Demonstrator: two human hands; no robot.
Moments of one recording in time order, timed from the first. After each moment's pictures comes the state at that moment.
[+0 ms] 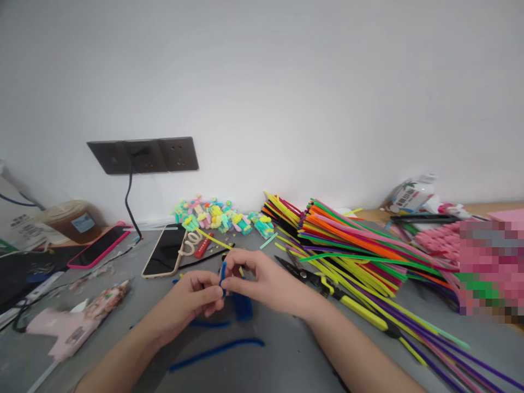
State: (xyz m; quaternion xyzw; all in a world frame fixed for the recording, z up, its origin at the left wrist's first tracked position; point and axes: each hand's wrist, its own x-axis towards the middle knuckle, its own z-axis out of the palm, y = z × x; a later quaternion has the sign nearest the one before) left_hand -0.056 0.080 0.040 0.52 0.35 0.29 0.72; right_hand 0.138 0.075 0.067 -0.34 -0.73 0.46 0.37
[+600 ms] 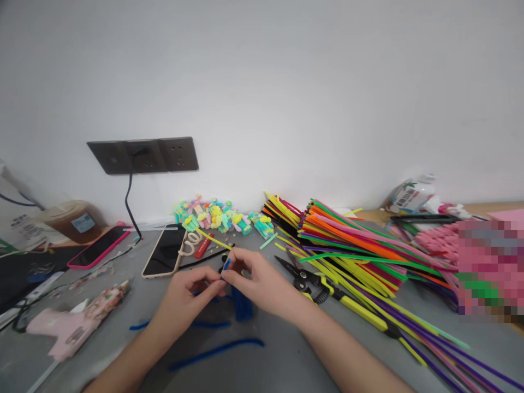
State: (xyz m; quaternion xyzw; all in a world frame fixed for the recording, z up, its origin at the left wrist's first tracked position) left_hand -0.053 0.078 0.046 0.70 0.44 0.34 0.45; right_hand 0.125 0.076 0.051 -0.41 -0.69 0.44 0.40
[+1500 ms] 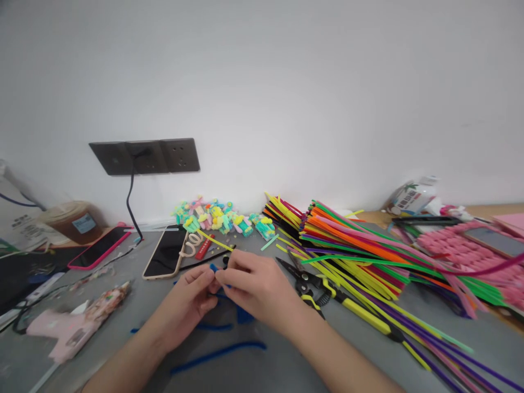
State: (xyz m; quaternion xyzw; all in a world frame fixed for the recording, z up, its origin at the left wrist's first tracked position) left_hand -0.049 0.075 0.042 0.31 0.34 0.41 0.79; right_hand 0.128 0.069 0.050 -0.31 -0.85 0.03 0.42
